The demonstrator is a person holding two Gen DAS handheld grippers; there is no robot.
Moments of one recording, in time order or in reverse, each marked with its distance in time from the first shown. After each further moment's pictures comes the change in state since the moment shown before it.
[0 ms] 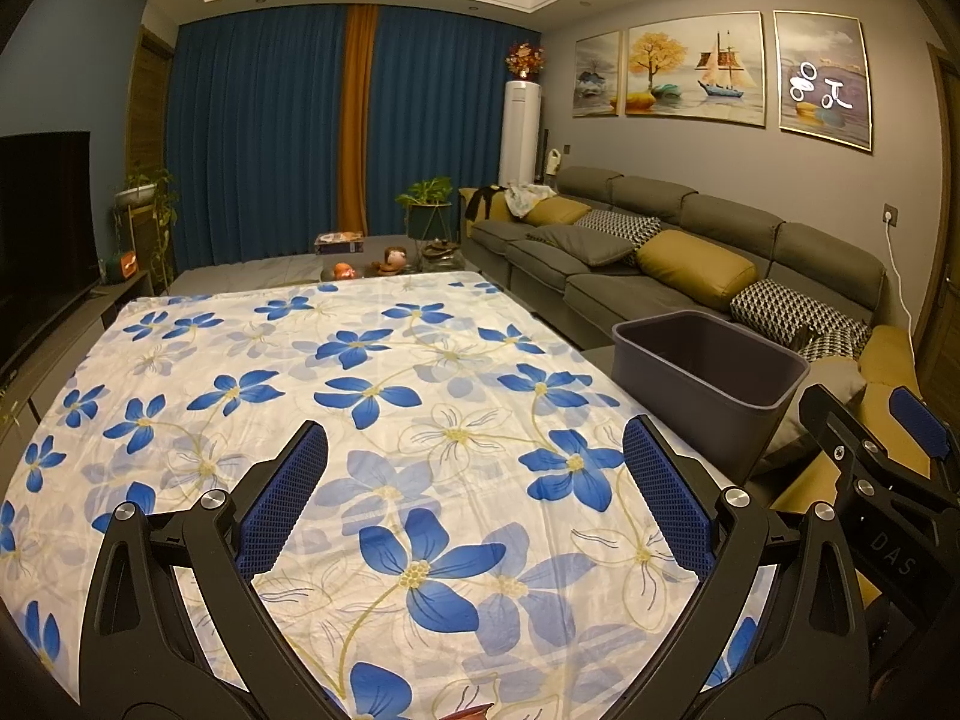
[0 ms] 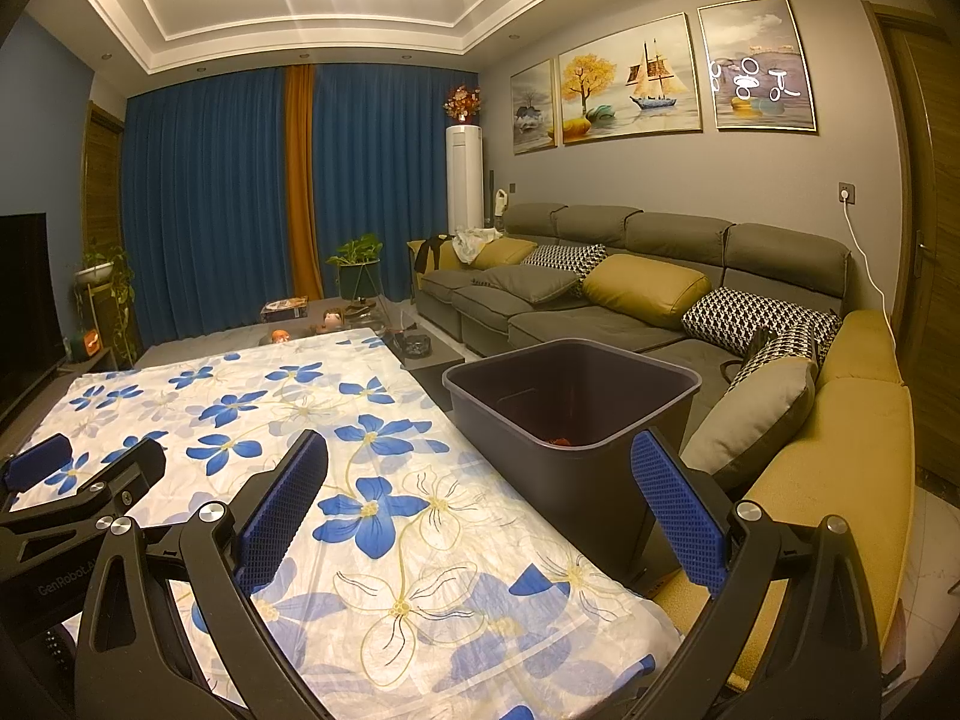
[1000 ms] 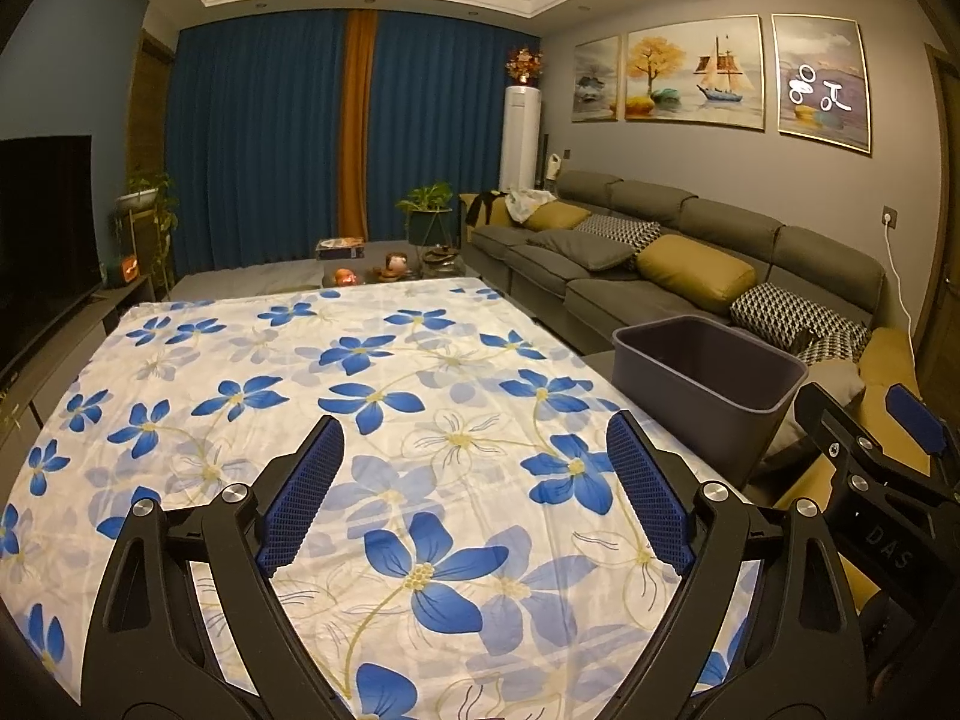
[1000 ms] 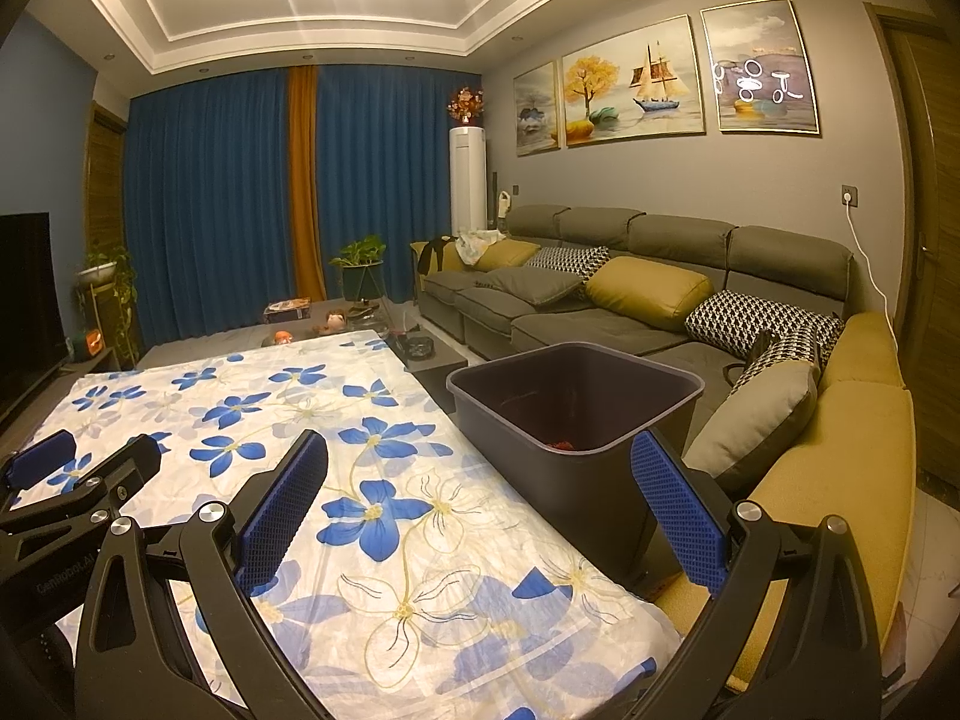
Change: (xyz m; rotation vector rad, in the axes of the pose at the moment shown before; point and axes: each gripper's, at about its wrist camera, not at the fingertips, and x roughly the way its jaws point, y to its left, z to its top) left arm -0.006 0.002 0.000 0.001 -0.012 0.003; right arm -0.002 0.000 -0.002 -0.001 -0.004 0.004
